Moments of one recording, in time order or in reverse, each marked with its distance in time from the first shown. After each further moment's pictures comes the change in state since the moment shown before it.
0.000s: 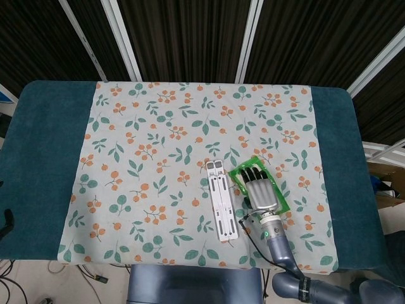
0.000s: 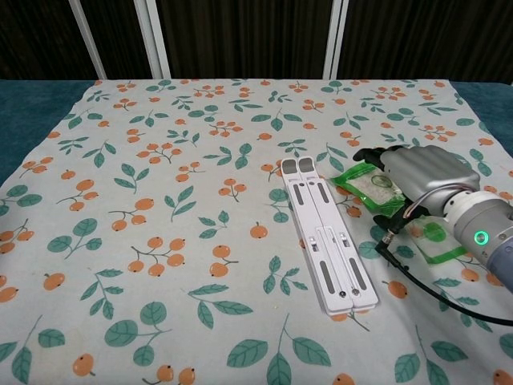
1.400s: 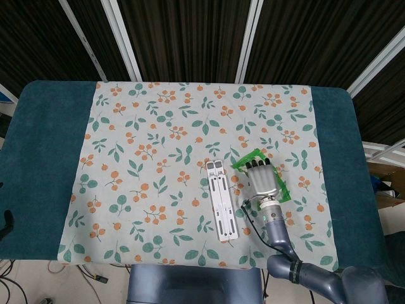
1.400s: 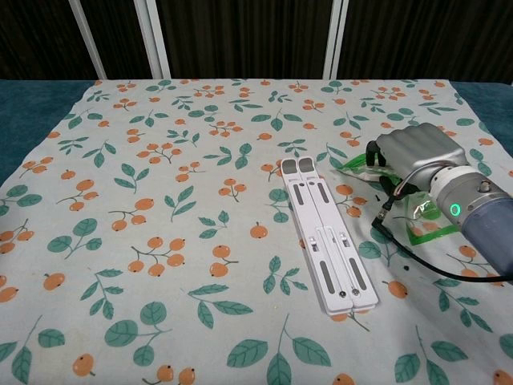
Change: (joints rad) left arm 0.001 0.009 0.000 -0.015 -0.020 -0.011 -0.006; right arm 0.137 -0.065 0.022 0.228 0.077 -0.010 -0.075
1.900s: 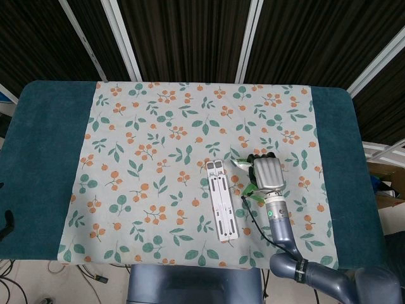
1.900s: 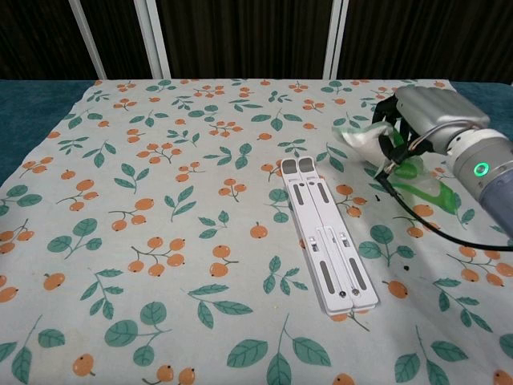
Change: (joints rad) left arm 0.001 0.003 0.001 -0.006 -0.002 -0.004 -0.010; right arm -0.024 0.108 0.077 -0.191 -0.021 0.065 0.273
